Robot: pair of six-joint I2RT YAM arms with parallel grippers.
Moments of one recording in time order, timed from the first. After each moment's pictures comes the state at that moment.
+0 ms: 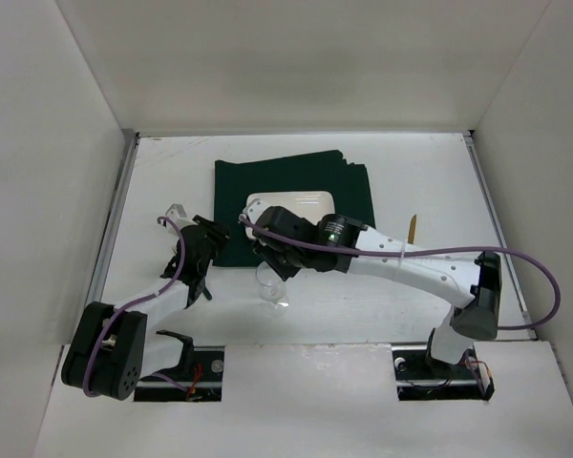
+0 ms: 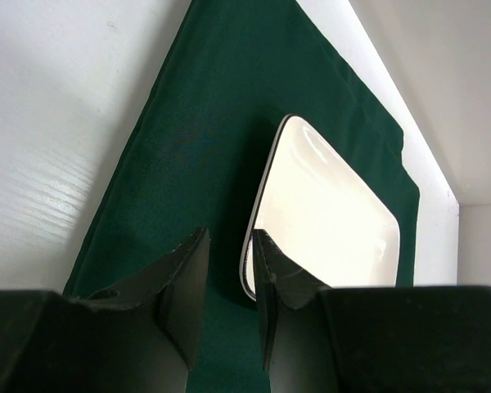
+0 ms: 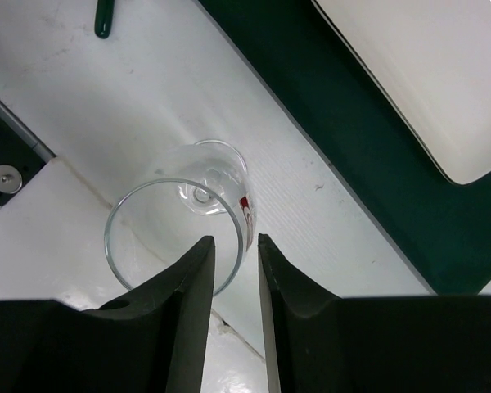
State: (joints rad) left arm -0.27 1.19 0.31 0.50 -0.22 -0.96; right arm 1.19 1.68 1.69 -0.94 0.24 0.23
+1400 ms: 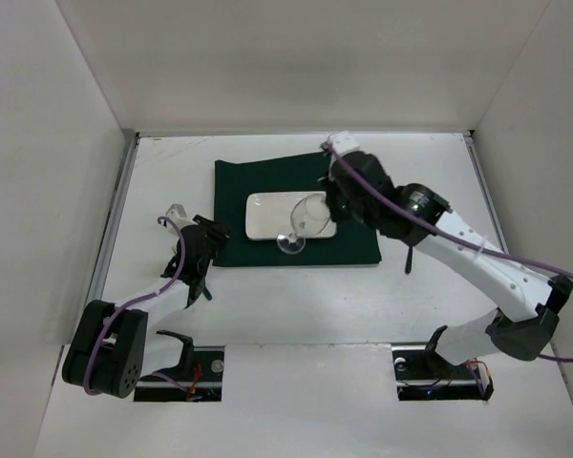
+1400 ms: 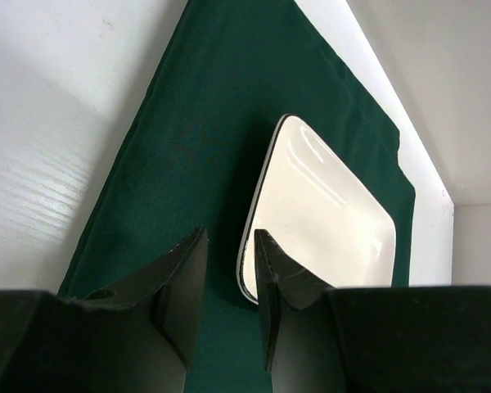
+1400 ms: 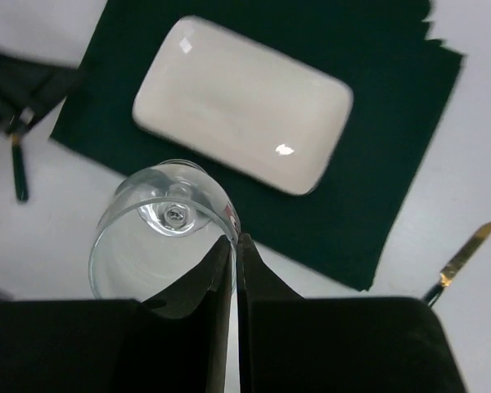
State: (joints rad) left arm -0.27 1.19 0.31 0.50 -0.21 -0.97; right arm 0.94 1.43 1.63 -0.86 0.39 0.28
